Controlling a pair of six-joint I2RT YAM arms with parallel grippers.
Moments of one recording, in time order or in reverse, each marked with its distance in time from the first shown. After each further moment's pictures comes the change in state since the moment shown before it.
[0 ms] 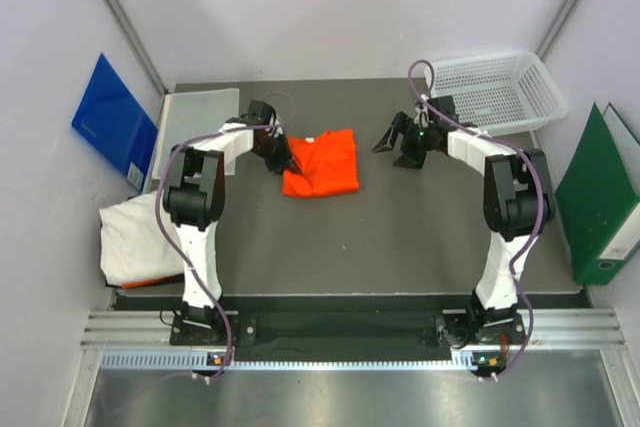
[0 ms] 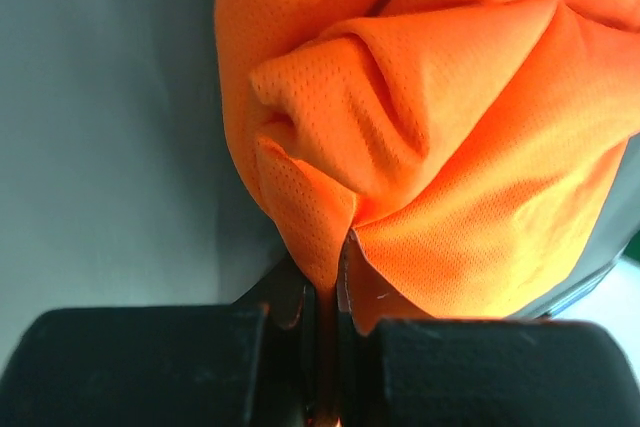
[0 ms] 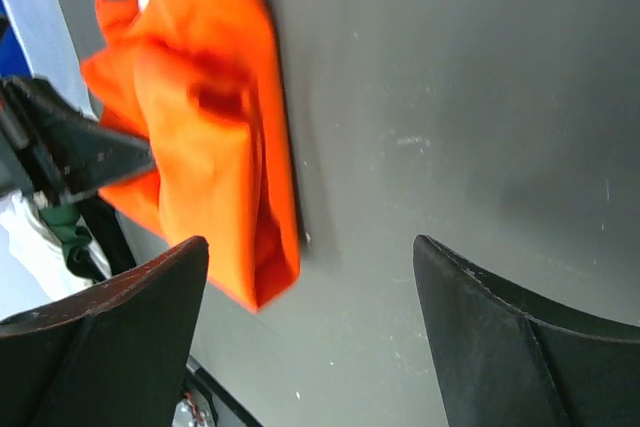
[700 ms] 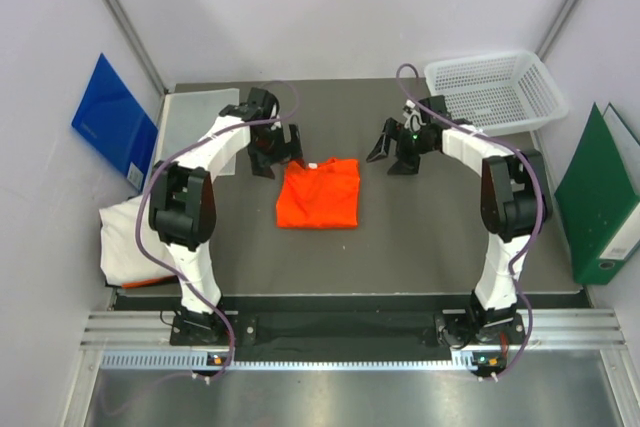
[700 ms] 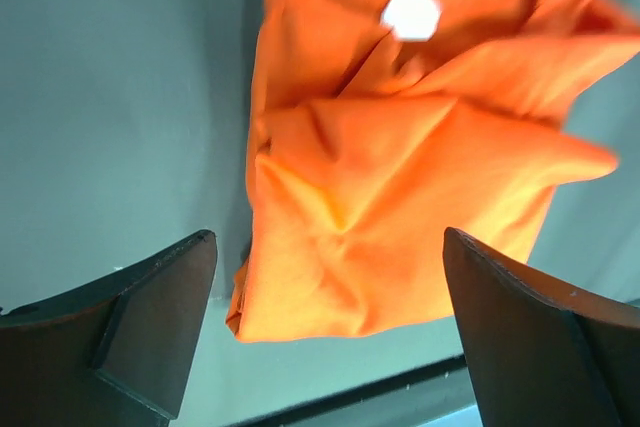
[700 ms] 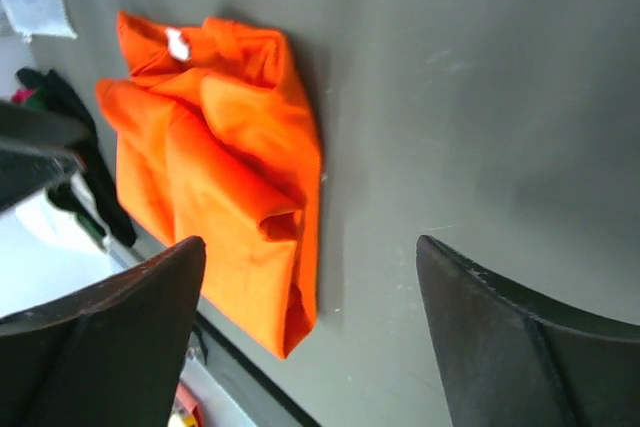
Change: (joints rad) left arm -0.064 -0.223 -0.027 -0.252 -0.213 0.075; right arm 0.045 0.000 0.038 -0.159 -0.052 -0.097
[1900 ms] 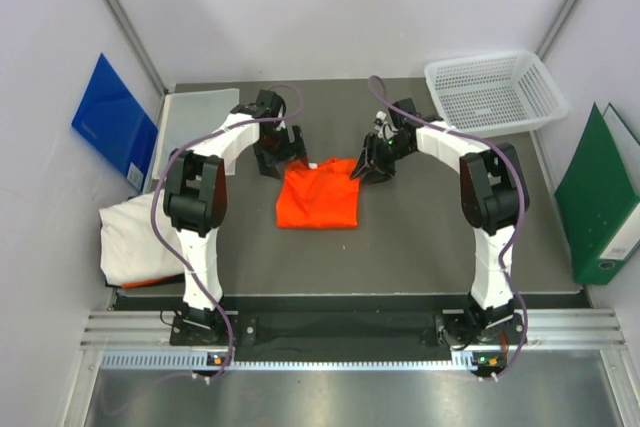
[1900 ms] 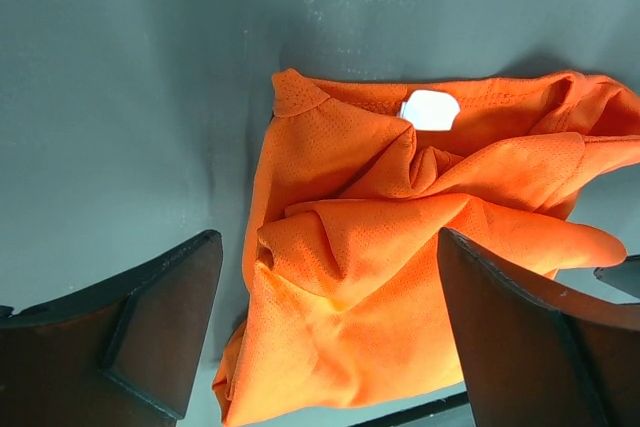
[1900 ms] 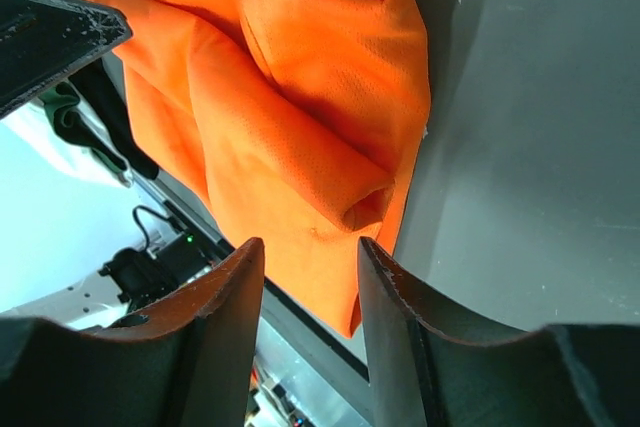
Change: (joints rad) left arm 0.001 0.151 0.114 0.028 -0.028 -0.051; right arm 0.133 0.115 0.142 -0.194 -0.094 0.044
